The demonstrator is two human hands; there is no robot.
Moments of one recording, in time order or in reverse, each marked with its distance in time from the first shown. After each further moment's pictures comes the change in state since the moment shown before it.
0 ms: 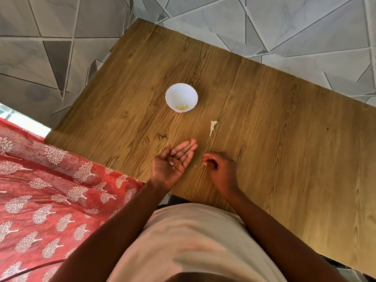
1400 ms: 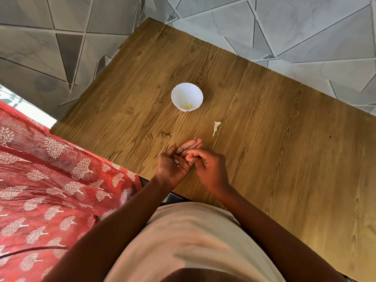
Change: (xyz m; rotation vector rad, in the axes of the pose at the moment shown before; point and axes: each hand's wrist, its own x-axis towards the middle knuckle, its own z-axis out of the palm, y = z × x) left_hand -0.003 -0.008 0.009 -0.005 -0.001 0.027; right_hand 0.011 -0.052 0.007 0.148 -0.029 -0.210
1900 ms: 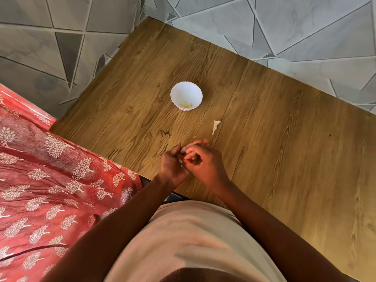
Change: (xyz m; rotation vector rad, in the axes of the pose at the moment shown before) left_hand -0.001 -0.008 0.005 0.104 -0.017 -0.073; right_hand 0.007 -0.001 0.001 -0.101 -0.066 -0.083
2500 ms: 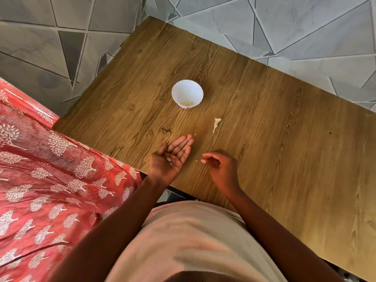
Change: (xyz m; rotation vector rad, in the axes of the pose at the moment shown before) left_hand -0.012 0.014 -0.021 -0.171 0.024 0.133; right_hand -0.039 0.029 -0.013 0.078 0.052 0.334
